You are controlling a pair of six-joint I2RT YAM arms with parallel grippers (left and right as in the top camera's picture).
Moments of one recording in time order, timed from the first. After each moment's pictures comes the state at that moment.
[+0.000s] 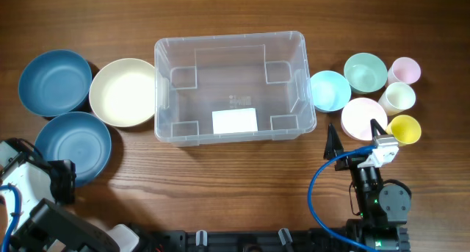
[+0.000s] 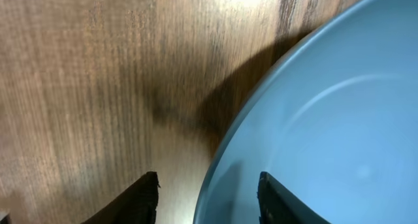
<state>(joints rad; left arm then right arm) 0.88 1.44 0.73 -0.70 -0.08 -0.78 -0.02 0.02 0.01 0.00 -0.12 0.09</state>
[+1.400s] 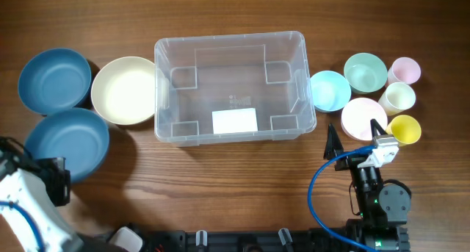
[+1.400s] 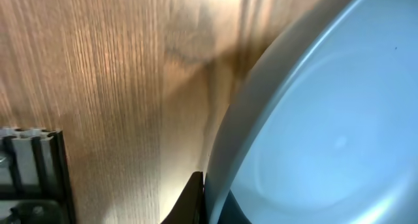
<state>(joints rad) 0.89 1.24 0.89 -1.04 0.01 -0.78 -0.02 0.02 0.01 0.00 -0.12 0.09</state>
